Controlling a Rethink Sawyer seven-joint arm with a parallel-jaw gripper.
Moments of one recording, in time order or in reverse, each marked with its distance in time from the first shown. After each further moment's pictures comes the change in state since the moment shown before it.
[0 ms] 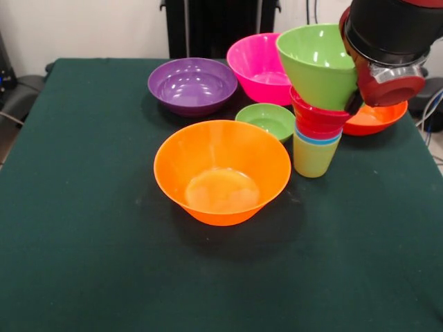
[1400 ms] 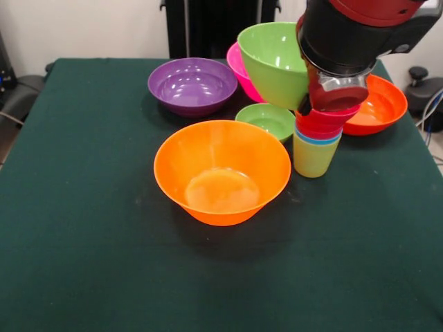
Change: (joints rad) arm -0.033 0.005 0.007 -0.002 -0.126 0.000 0.000
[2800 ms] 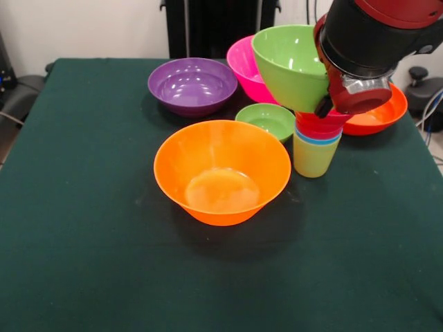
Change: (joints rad) arm 0.017 0.000 0.030 -0.023 -0.015 0.001 0.000
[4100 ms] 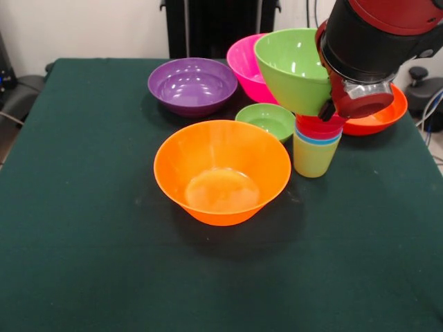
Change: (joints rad) arm -0.005 0.000 0.026 0.000 0.000 0.000 0.000
